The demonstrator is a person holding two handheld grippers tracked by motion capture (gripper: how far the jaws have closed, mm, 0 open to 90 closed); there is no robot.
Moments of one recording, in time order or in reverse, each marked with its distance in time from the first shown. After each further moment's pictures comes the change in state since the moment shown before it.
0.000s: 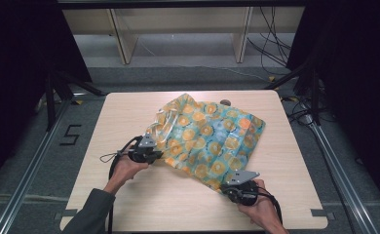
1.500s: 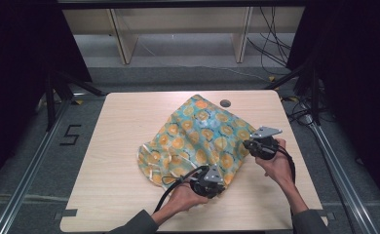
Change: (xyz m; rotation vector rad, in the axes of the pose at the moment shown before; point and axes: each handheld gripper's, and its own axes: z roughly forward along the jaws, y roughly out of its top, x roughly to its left) left arm -0.177 0.067 0.071 -0.024 -0.299 0.154; right arm -0.122 0.041 -0.020 -0.071 -0.252 0.056
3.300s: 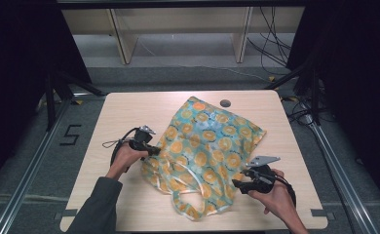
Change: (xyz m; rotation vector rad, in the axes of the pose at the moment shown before) left arm 0.180 -0.083 -0.115 0.180 0.222 -0.328; right arm 0.072 -0.040 -0.034 0.126 0.163 0.186
